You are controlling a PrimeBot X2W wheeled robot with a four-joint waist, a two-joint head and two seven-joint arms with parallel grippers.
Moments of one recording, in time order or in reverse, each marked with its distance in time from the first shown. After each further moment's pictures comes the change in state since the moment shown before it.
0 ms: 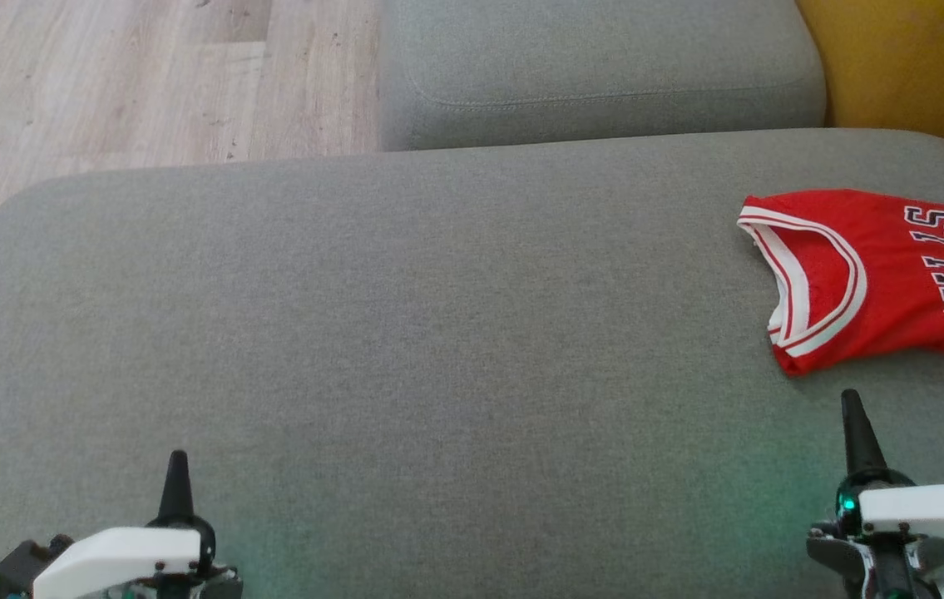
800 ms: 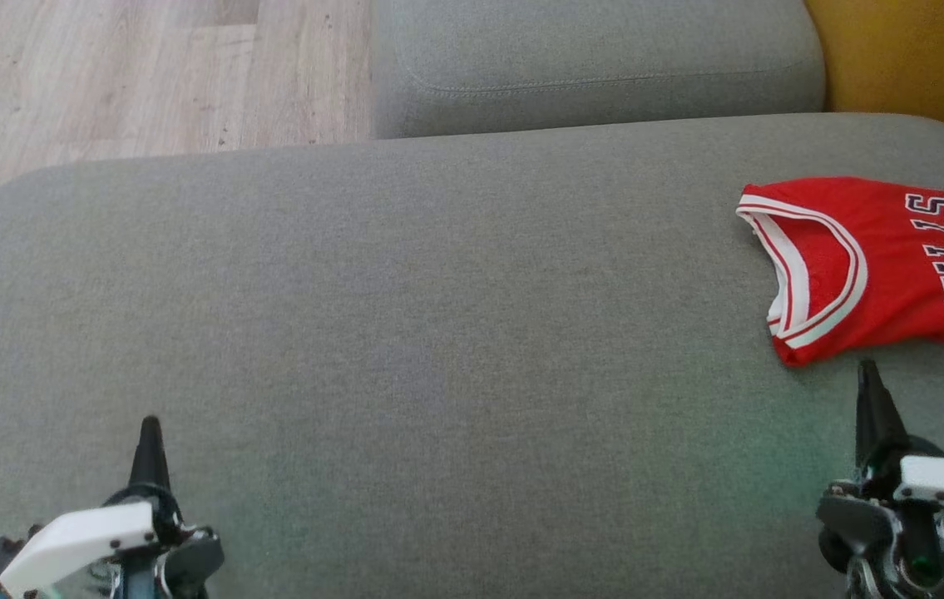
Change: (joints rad) left arm -0.052 -0.057 0.129 0.014 -0.172 -0.088 0.060; right arm -0.061 0.000 -0.034 0.013 0.277 0.000 0.040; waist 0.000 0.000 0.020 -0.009
